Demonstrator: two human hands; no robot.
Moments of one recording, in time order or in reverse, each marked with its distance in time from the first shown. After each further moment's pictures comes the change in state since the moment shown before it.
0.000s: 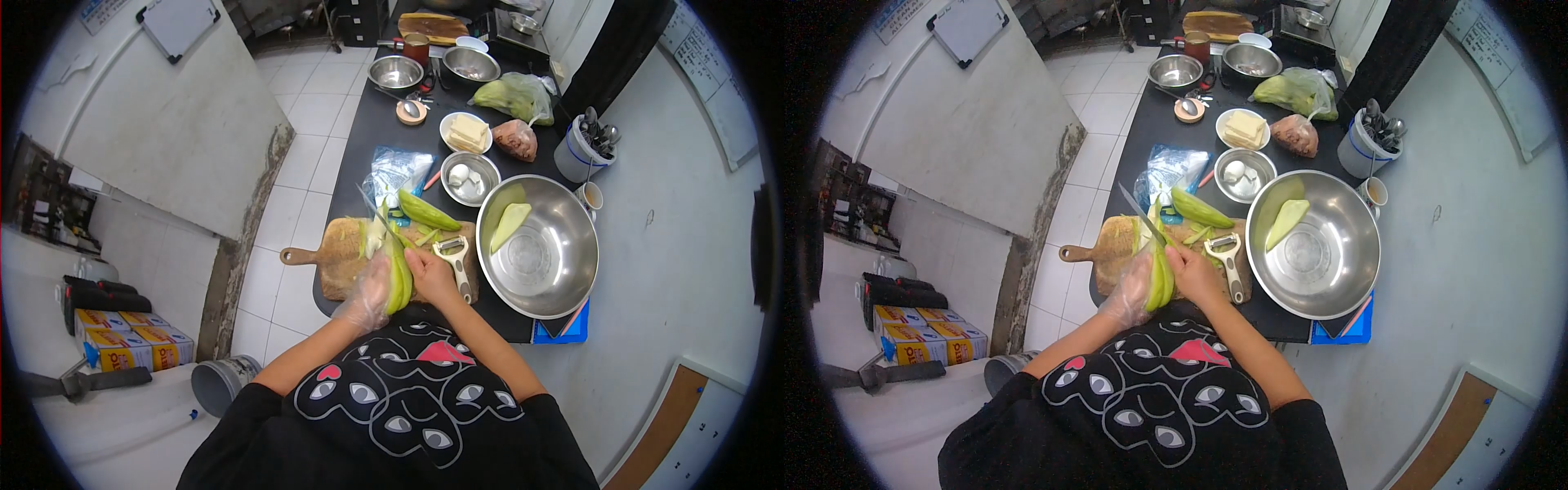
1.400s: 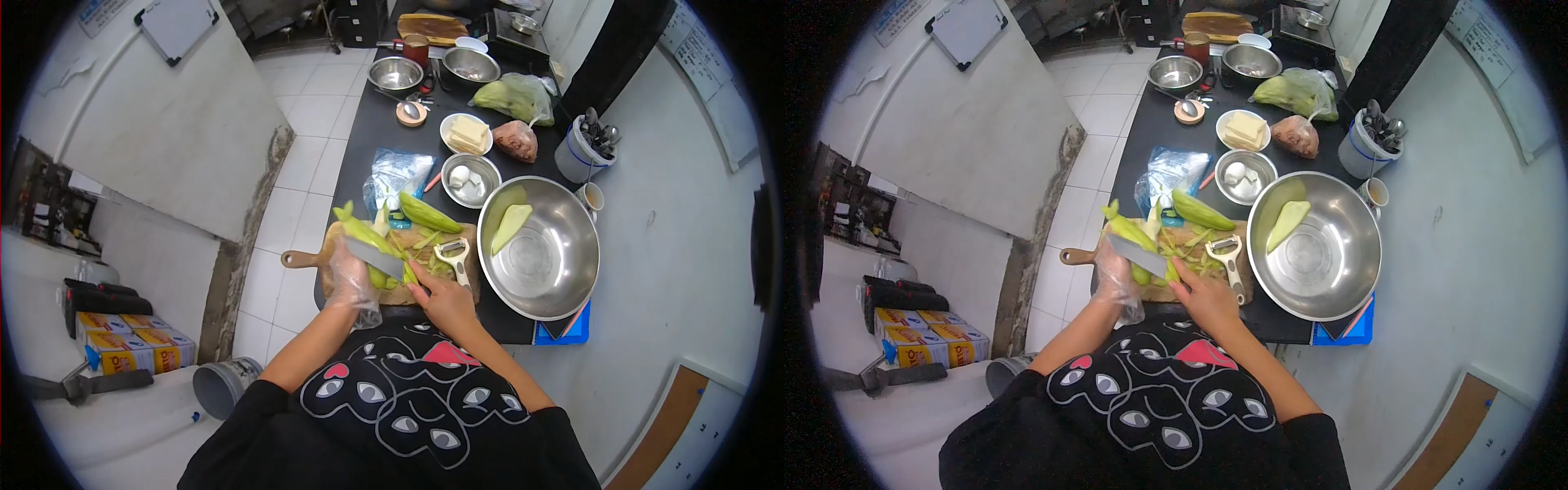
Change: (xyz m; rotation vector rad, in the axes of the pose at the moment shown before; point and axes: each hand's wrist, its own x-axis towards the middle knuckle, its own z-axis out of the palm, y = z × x) left_hand 0.013 0.072 0.004 -0.399 0.458 -0.012; right_hand -0.033 -0.046 -0.050 -0.435 -0.265 -0.016
